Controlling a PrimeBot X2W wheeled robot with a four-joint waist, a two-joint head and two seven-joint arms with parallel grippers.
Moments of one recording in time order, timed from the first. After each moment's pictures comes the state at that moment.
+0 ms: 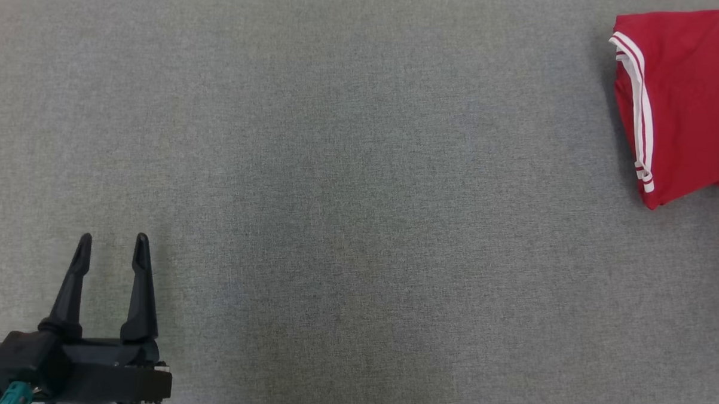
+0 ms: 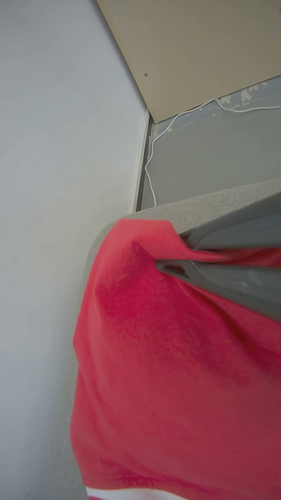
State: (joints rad) left arm -0.17 0.12 0.03 -0.13 -0.17 0.04 -0.21; right arm -1.26 -0.84 1.13 1.02 0.85 0.13 0.02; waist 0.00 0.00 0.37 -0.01
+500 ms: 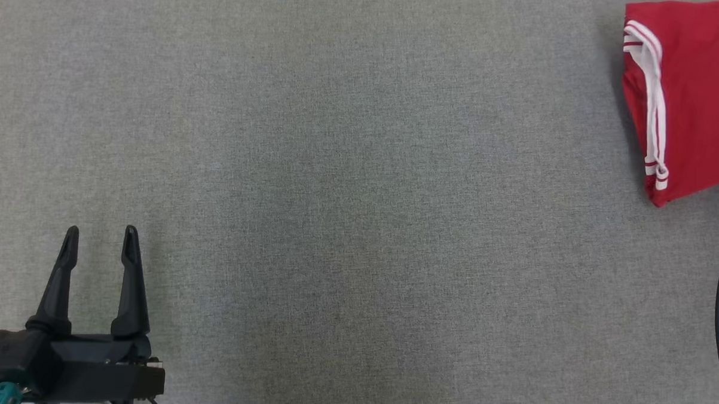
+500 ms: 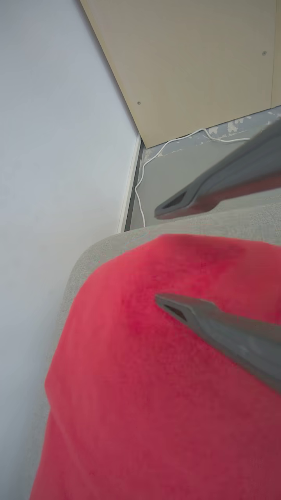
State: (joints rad) left arm -0.16 0.14 0.03 -0.19 -0.17 0.06 -0.19; right arm -1.32 -0.81 1.19 1.16 0.80 0.13 0.00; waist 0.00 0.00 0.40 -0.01
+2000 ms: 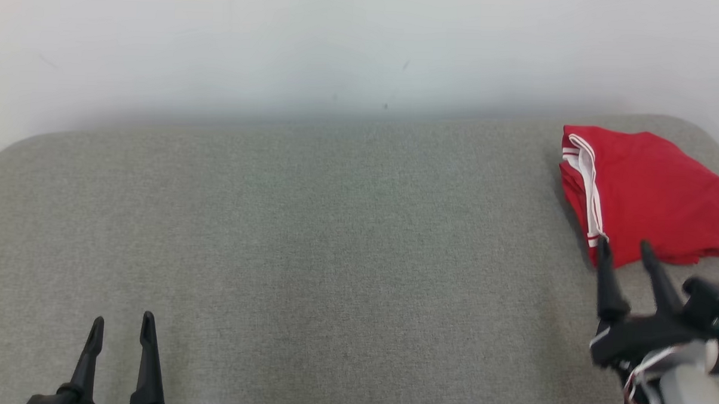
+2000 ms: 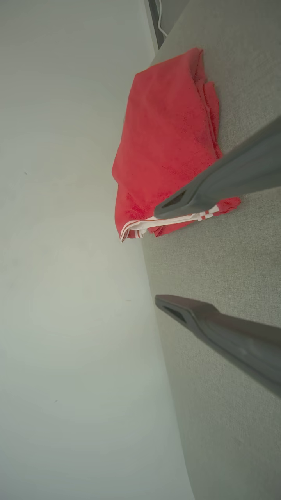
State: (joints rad) left arm -0.05 0.10 0.02 0.00 -0.22 0.06 -0.26; right arm -0.37 -0.32 0.21 0.44 0.44 0.13 -0.26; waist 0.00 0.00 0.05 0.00
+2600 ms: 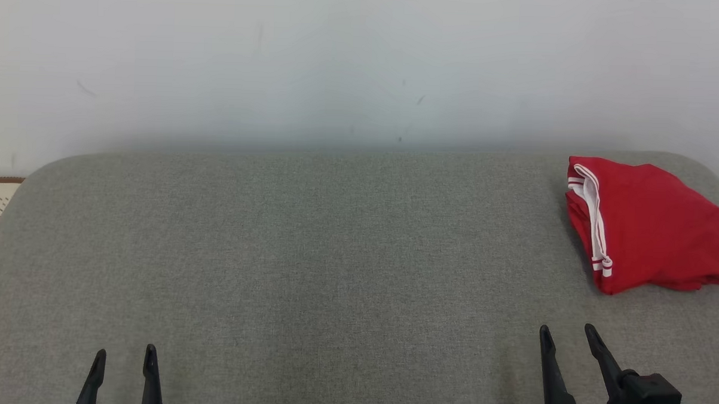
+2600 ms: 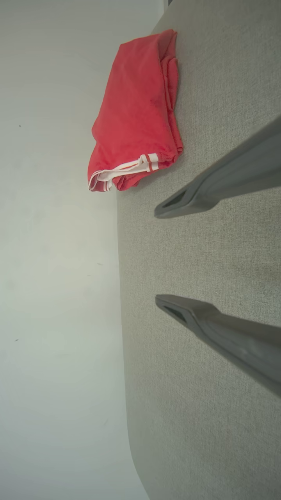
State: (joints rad) left arm 0.02 0.11 0.02 0.03 -0.17 0.08 -0.26; right arm -0.01 -0.12 0.14 0.14 0.11 0.13 -0.22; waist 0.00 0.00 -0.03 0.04
